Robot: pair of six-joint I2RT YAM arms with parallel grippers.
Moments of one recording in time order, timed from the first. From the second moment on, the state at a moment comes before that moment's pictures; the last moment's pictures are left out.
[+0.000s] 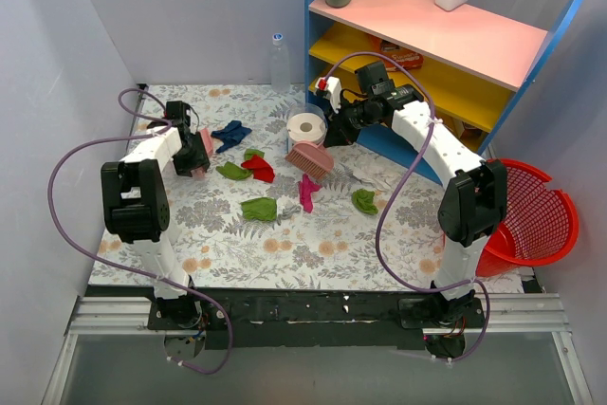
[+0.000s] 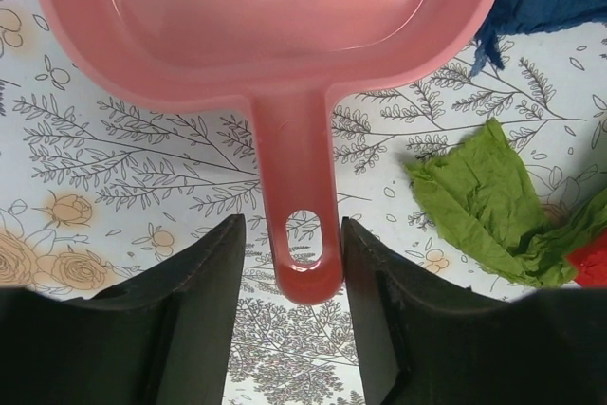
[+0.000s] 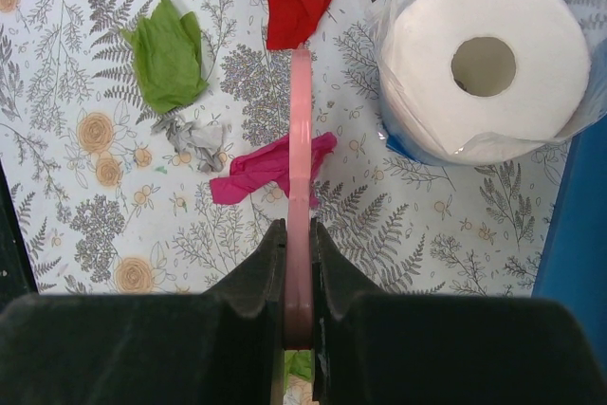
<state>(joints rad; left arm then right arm) 0.05 1.86 1.33 -0.65 -0.08 -0.29 0.46 1.86 1.75 -0.80 -0.68 -0.48</state>
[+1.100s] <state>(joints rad) 0.05 1.79 1.25 -0.60 -0.13 -0.22 0.49 1.89 1.76 -0.80 -0.68 -0.49</state>
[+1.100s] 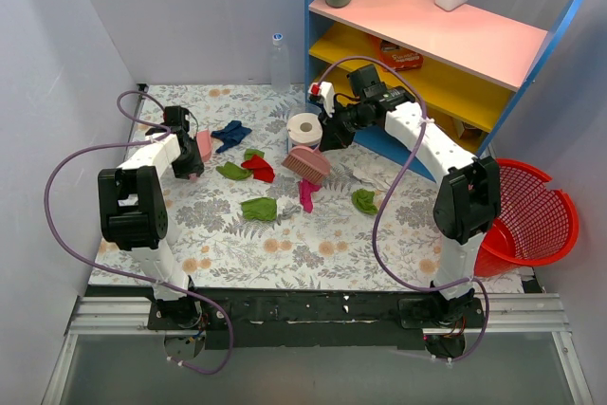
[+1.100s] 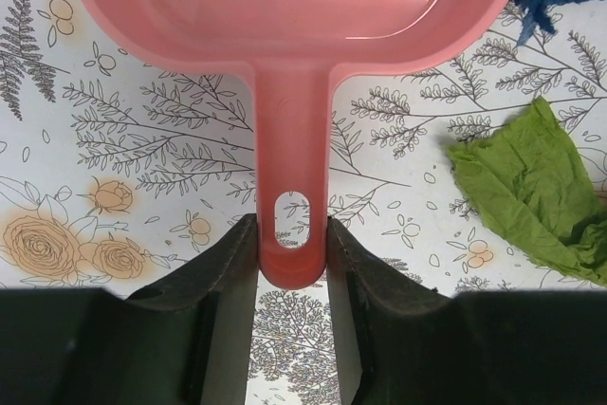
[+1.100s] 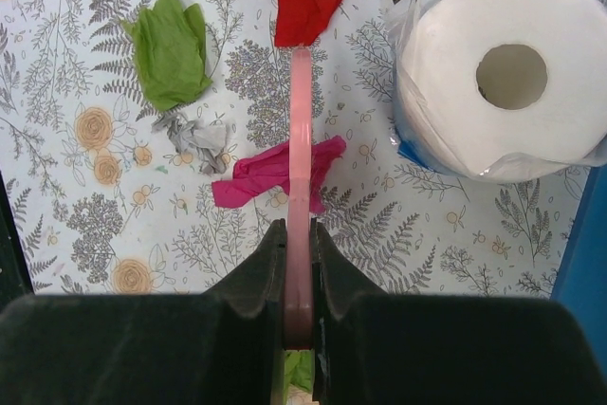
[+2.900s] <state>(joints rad) -0.72 1.22 1.02 -0.99 0.35 0.35 0.44 1.23 1.35 -0.88 0.07 -0.37</state>
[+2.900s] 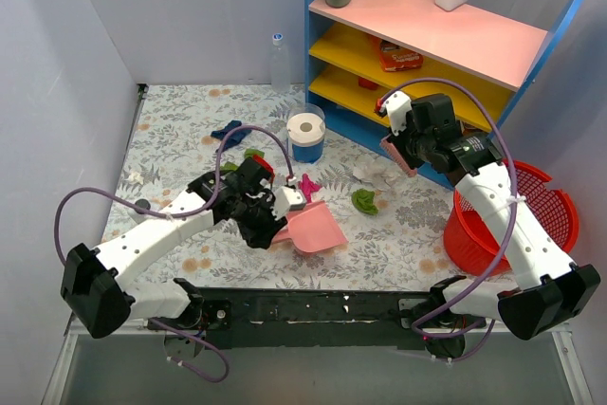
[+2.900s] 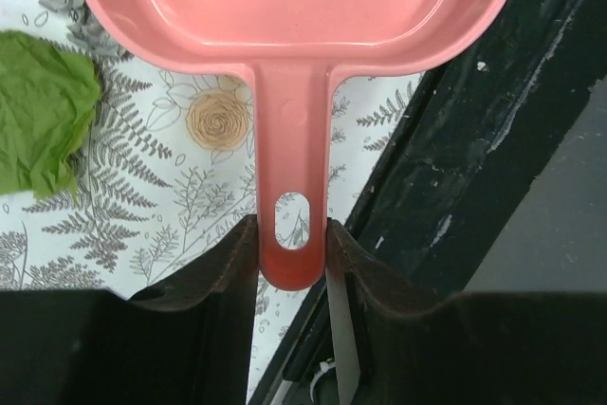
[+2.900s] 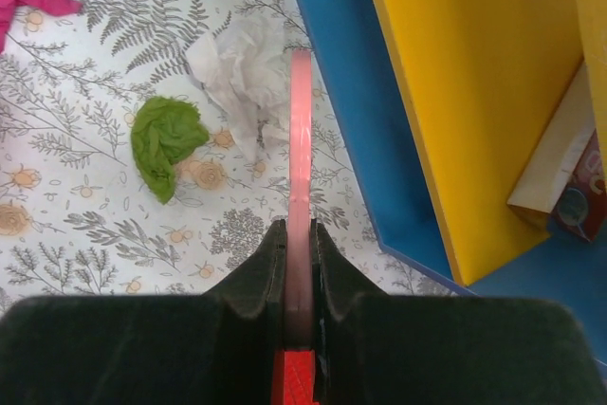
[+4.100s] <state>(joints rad) -0.87 1.70 1.17 -0.80 0.06 0.26 0.48 1.40 1.14 -0.66 -0.05 -0.47</state>
